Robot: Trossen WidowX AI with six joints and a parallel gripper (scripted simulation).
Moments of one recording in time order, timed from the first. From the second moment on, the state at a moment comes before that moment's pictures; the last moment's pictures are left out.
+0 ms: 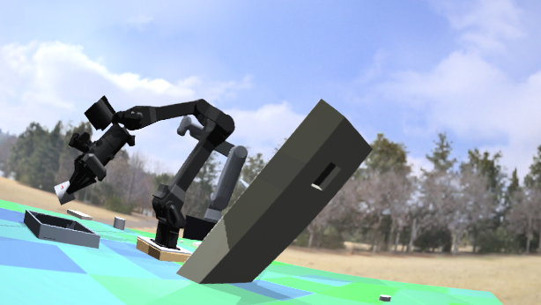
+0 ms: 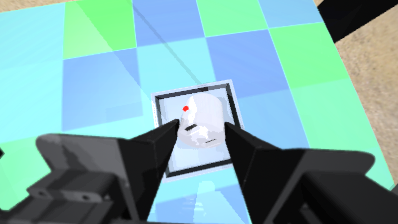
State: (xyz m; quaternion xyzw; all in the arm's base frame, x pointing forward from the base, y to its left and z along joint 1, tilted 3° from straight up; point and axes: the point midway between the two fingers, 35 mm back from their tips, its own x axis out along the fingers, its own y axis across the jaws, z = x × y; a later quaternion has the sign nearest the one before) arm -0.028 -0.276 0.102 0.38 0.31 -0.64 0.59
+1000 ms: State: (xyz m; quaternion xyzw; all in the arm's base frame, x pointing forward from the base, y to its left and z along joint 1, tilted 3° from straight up) arm -0.025 -0.272 0.048 0.39 0.32 -0.64 0.59
